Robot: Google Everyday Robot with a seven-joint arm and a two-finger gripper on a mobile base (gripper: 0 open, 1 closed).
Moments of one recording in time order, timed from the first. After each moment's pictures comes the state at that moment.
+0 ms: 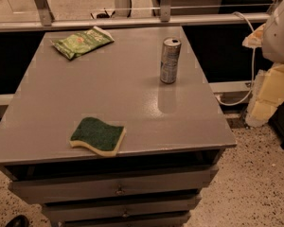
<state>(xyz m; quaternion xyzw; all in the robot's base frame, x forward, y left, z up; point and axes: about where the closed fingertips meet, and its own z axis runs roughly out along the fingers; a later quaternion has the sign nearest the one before) 0.438 -0.217 0.976 -0.60 0.78 -0.03 0.16</state>
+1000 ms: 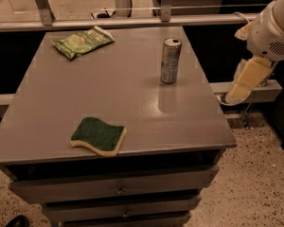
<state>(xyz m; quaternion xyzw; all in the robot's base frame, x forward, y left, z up) 0.518 -0.227 0.949 -0.57 0.79 -0.03 0.23</state>
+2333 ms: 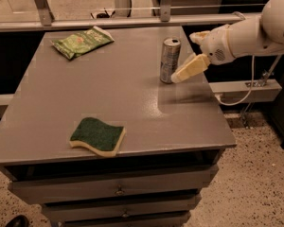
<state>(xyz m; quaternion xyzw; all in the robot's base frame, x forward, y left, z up) 0.654 -0.141 0.899 -0.50 0.73 0.18 0.44</state>
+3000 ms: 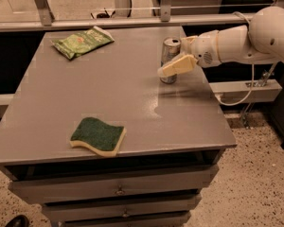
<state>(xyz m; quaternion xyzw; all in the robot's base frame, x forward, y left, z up) 0.666 -0.109 0.892 -0.47 0.71 0.25 0.47</state>
